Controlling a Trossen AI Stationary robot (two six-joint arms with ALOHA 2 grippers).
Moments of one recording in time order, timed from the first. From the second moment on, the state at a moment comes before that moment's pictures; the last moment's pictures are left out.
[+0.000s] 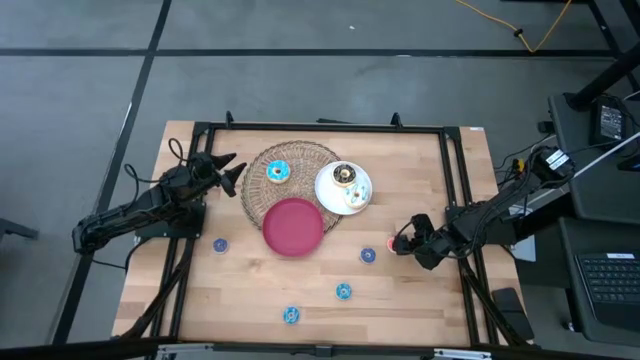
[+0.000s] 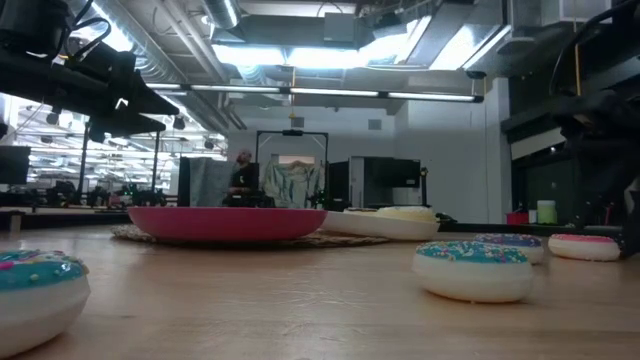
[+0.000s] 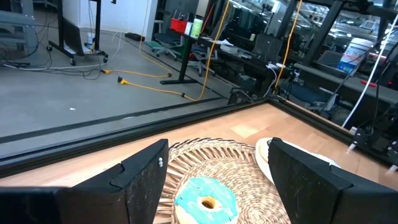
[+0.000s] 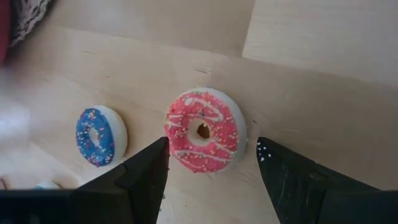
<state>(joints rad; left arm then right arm) 0.43 0.02 0.07 -0.13 -0.32 -0.33 0.62 1.17 0.37 -0.33 0.39 1.93</state>
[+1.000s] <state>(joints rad) 0.43 0.02 0.07 -0.13 -0.32 -0.33 0.62 1.17 0.35 -0.32 0.37 1.88</state>
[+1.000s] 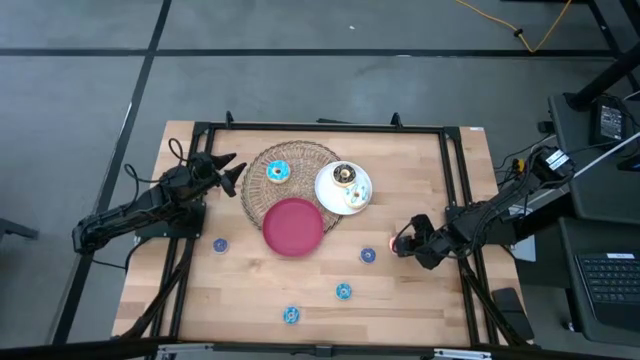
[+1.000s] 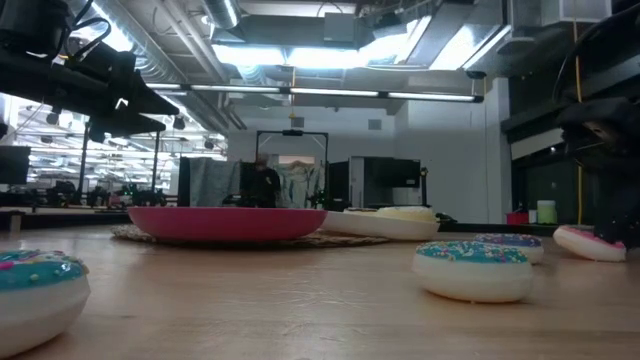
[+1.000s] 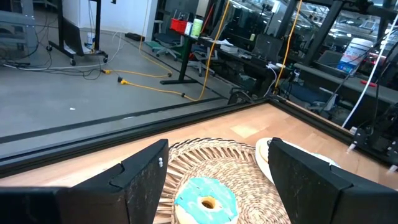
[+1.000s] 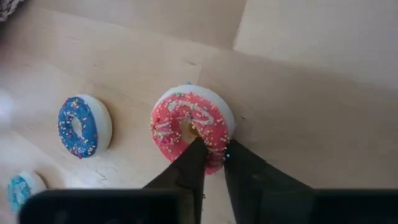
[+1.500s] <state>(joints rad) 0.43 0.02 0.07 -0.13 -0.32 -0.33 0.43 1.17 0.51 -0.54 0.38 1.42</state>
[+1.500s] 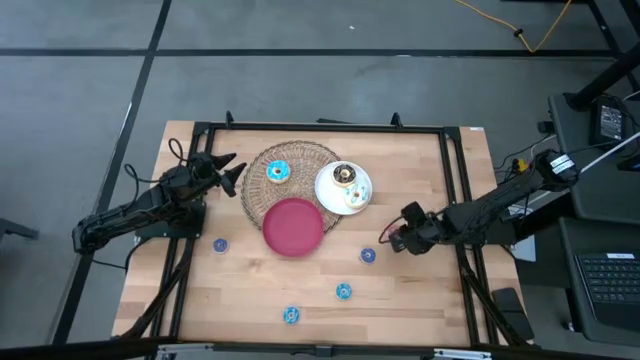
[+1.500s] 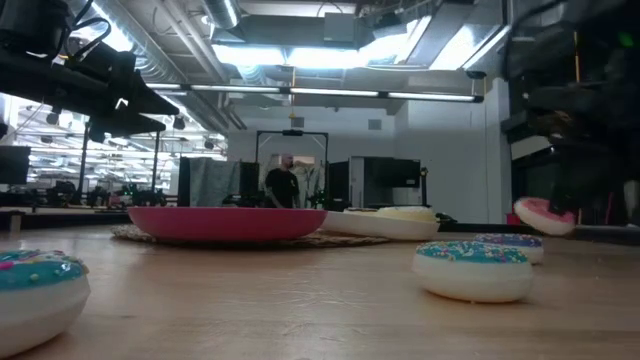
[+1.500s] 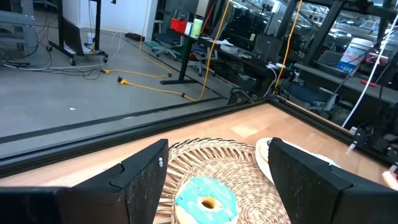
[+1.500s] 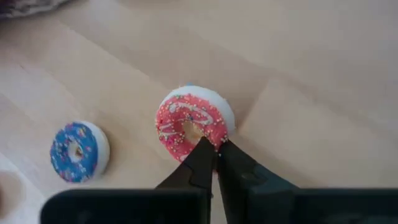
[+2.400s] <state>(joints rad) 0.43 0.02 0.07 -0.13 -0.32 -0.33 0.07 1.64 1.34 -0.94 0.09 0.49</state>
